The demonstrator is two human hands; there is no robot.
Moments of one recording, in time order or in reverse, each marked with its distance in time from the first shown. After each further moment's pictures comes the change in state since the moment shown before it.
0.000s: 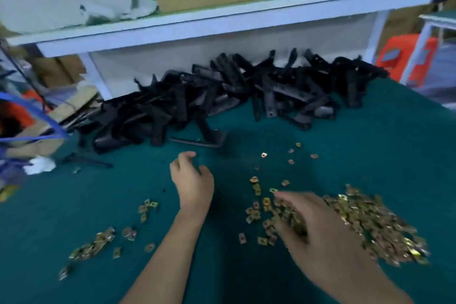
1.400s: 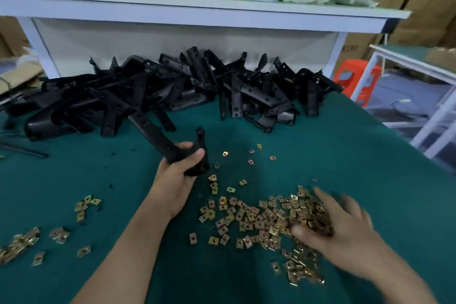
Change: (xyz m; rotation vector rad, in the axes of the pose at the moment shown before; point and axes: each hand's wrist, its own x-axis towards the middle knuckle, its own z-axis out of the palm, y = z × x) left_hand -0.003 0.007 0.039 -1.166 -0.427 -0.390; right_hand -0.012 0.069 -0.069 -0.378 -0.197 0.545
